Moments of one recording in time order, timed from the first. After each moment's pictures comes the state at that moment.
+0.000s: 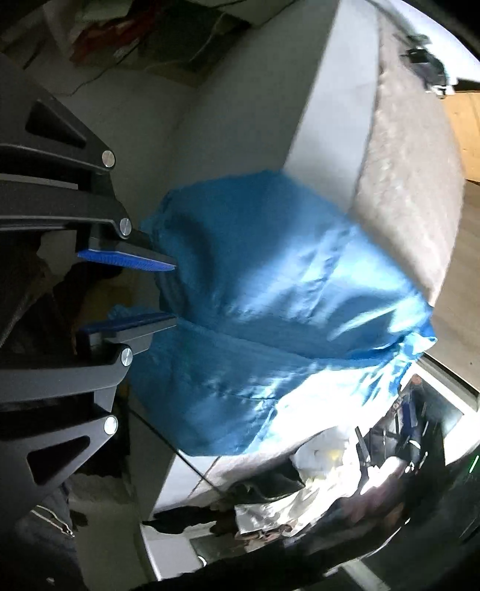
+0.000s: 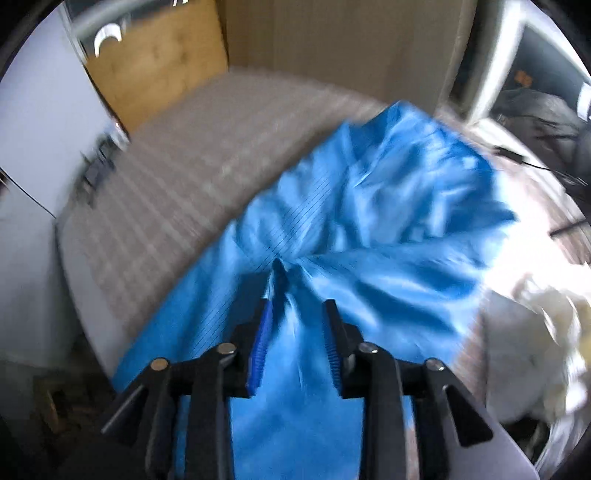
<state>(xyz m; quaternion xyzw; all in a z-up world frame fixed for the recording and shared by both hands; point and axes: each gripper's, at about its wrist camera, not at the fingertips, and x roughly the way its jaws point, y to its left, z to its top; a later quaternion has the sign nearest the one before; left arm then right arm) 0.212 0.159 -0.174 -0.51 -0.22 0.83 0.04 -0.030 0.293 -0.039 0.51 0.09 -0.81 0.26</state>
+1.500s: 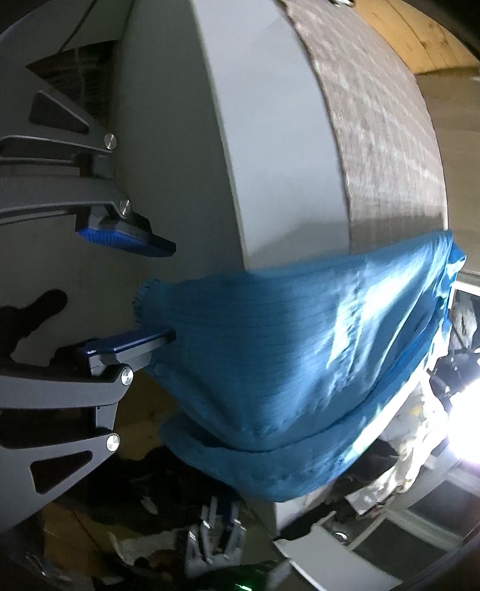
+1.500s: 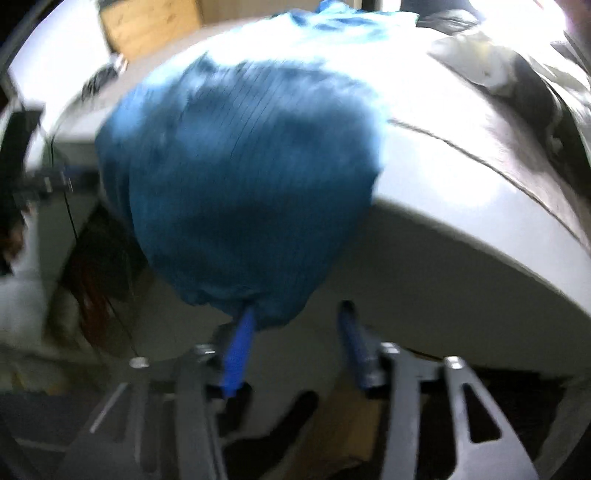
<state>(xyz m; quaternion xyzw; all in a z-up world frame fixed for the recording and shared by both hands) 0.177 0.095 -0.237 -0.52 -0.01 0.83 0.19 0.223 0.356 -0.213 0.52 0.05 -0.84 0.15</state>
